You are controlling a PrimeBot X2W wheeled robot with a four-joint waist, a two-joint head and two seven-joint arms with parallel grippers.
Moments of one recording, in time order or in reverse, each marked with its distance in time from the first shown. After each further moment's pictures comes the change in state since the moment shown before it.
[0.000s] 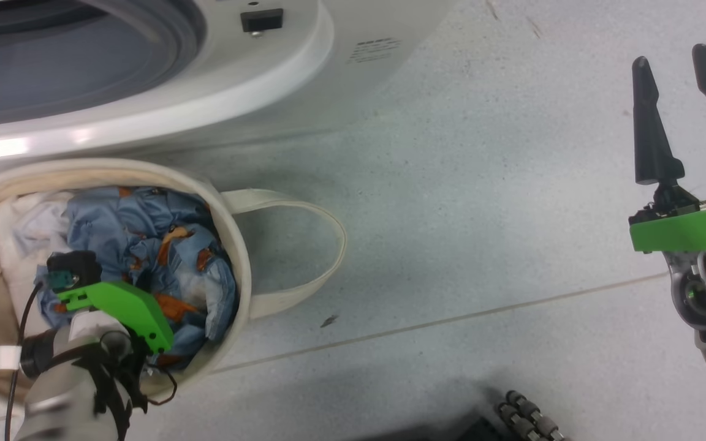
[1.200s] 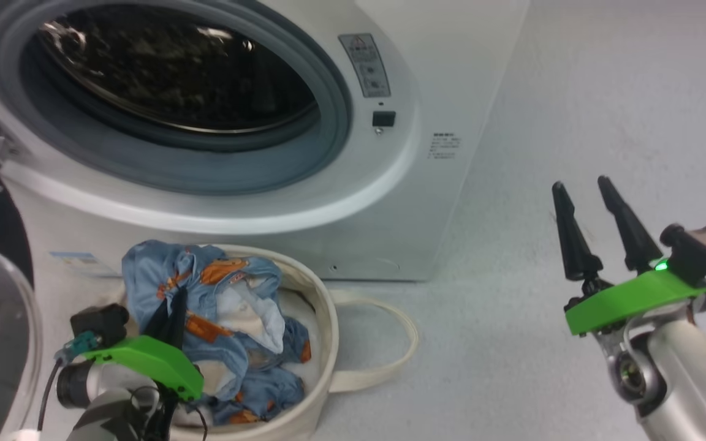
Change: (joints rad) left arm 0.272 -0.021 -0.015 -0.337 -0.002 -0.104 -0.192; right arm 0.128 0.084 0.127 0.193 0.083 0.000 -0.003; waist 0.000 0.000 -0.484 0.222
